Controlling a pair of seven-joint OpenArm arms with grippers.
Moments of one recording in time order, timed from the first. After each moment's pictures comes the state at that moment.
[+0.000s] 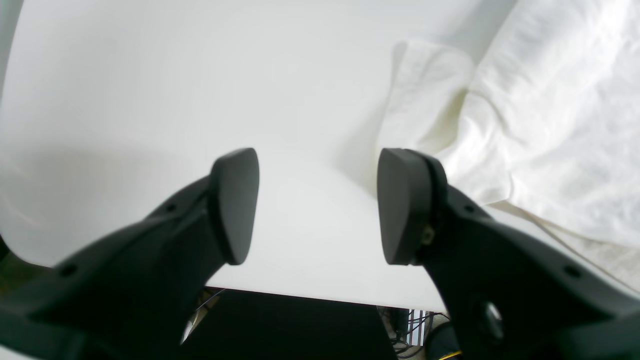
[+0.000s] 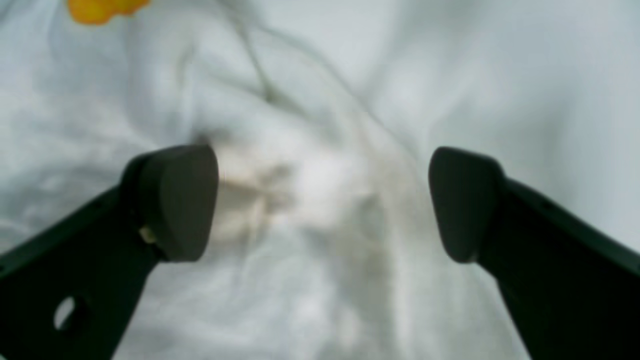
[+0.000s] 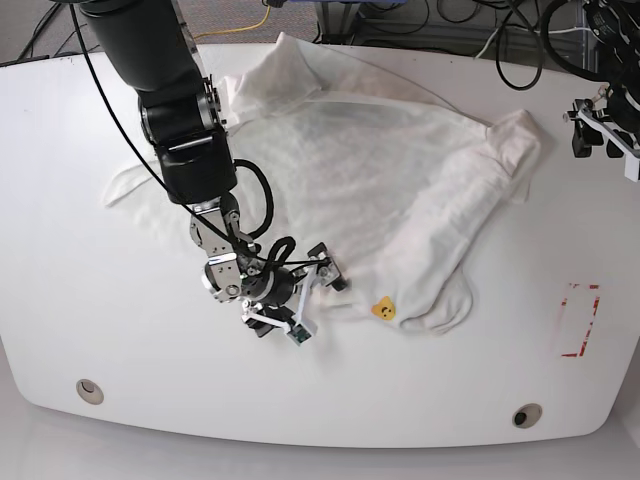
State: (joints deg) left arm 17.6 -14.4 -49.5 112.4 -36.3 -32.9 72.4; right arm 34.1 1.5 -15.7 41.0 3.2 32.1 -22.7
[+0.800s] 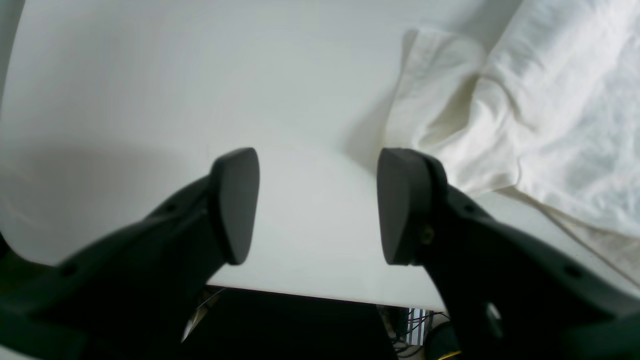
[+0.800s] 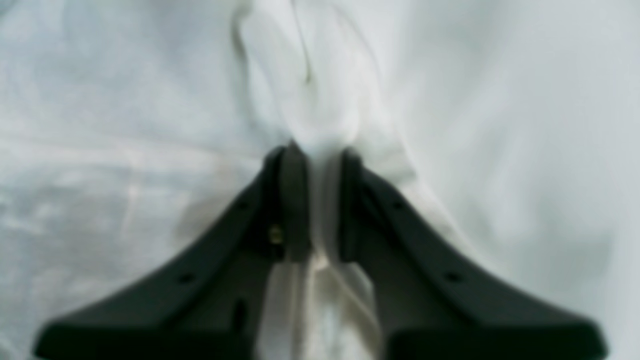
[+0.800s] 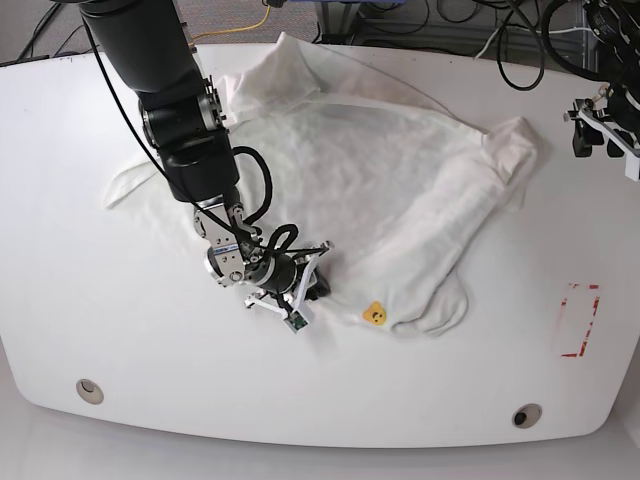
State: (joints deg) left arm 17.6 -14.5 -49.6 112.4 -36.3 -32.9 72.4; right arm 34.6 1.7 -16.1 32.5 3.6 29.5 -13.6
